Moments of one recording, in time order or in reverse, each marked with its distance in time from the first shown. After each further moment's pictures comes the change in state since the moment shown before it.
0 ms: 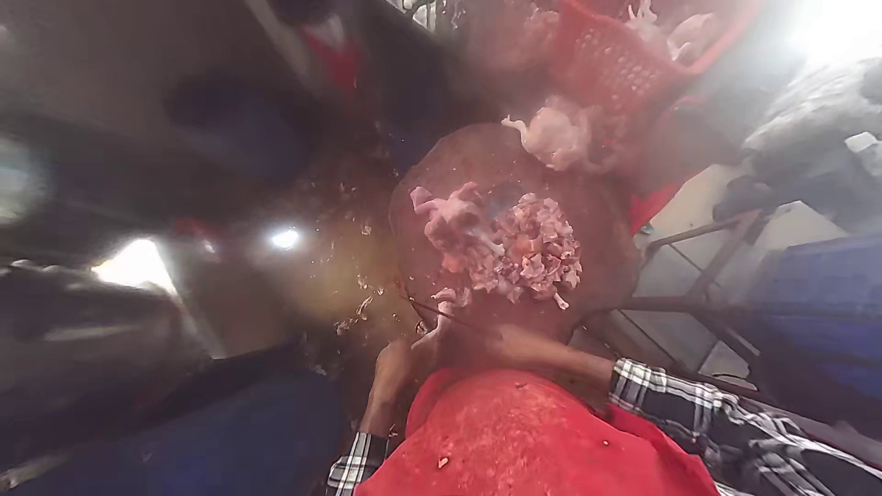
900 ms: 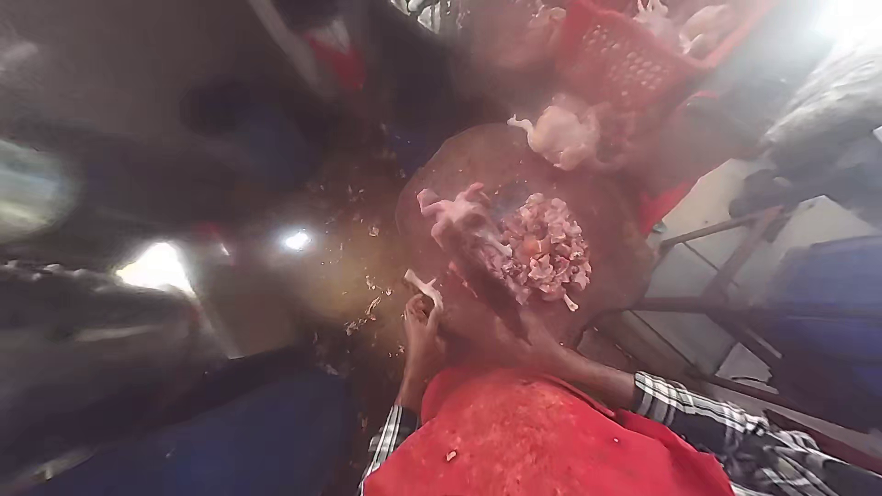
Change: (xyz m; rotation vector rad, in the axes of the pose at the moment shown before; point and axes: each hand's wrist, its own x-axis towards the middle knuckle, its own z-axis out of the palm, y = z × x) left_hand 0.061 0.029 0.026 -0.872 0.528 0.183; right_hand -0.025 -0.059 -0.020 0.343 0.497 -0.472
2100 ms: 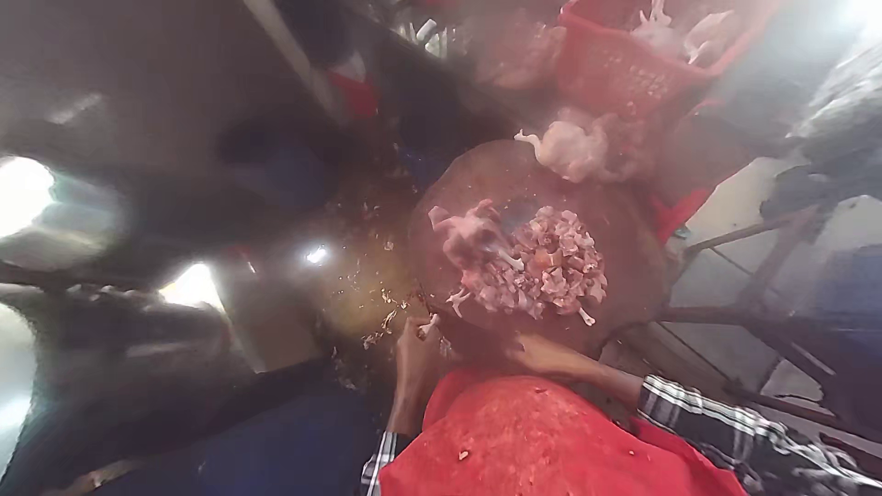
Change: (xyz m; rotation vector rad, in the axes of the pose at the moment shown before) left_hand -0.010 0.060 -0.053 0.413 0.035 -0.062; right_hand 0.007 0.090 -0.001 -0.409 -0.603 0.663
